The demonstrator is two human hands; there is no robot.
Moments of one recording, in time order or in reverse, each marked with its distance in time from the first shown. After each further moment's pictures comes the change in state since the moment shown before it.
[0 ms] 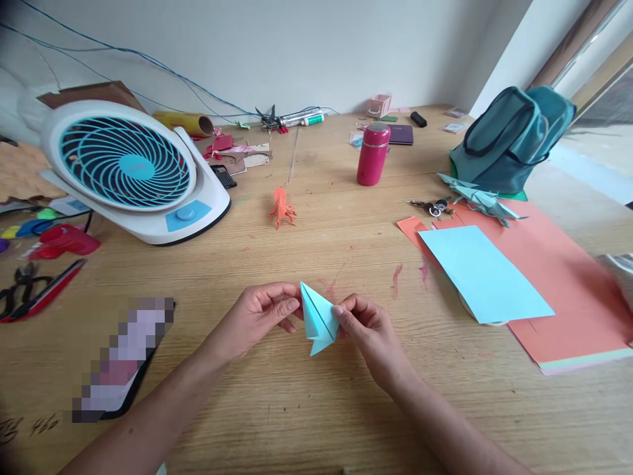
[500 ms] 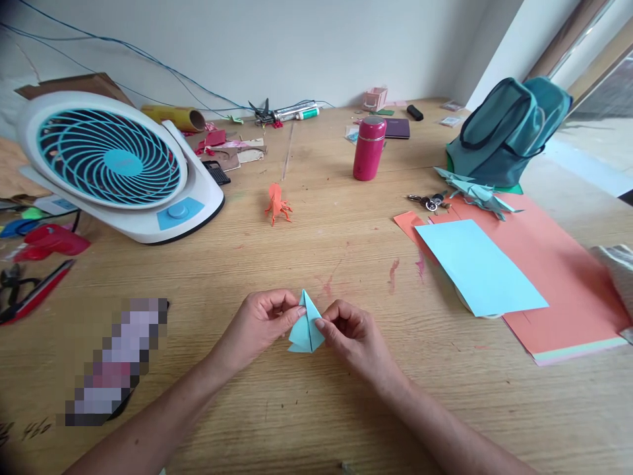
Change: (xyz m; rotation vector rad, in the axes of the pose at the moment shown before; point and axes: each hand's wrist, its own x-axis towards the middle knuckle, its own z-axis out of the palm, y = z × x) left_hand 0.000 -0.017 0.013 0.202 0.133 0.021; right_hand -0.006 0.002 0.012 -0.123 -0.105 -0.070
